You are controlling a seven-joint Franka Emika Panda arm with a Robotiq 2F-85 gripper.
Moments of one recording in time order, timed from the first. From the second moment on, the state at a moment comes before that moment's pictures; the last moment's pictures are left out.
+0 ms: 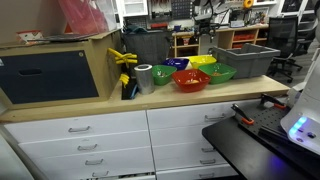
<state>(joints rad) -0.11 0.74 -0.14 -1.13 0.15 1.64 0.73</state>
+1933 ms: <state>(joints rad) -0.14 0.59 -0.13 -0.82 -0.08 0.98 0.16</state>
